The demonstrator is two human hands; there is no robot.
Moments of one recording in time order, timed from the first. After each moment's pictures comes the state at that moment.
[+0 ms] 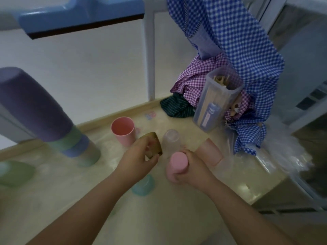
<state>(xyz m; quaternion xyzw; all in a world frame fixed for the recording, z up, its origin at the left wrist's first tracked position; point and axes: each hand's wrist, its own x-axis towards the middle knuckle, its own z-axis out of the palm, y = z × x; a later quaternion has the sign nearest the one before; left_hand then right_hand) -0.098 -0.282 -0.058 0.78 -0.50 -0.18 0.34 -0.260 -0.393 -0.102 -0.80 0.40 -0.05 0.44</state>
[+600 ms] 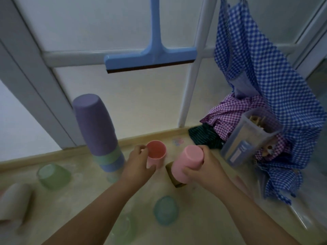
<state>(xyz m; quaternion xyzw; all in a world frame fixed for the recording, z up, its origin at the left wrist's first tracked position) -0.011 -0.260 -0.065 0.87 -0.40 -0.11 0.28 -0.177 -0.392 -0.017 -0.79 0.36 -0.14 0.48</state>
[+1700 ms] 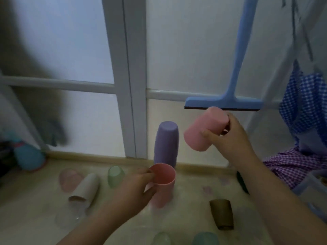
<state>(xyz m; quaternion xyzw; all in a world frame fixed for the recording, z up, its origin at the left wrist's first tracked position) -0.006 -0.100 0.039 0.88 -0.38 -0.01 0.29 -0.061 -0.335 0.130 -0.81 0.15 -0.27 0.50</state>
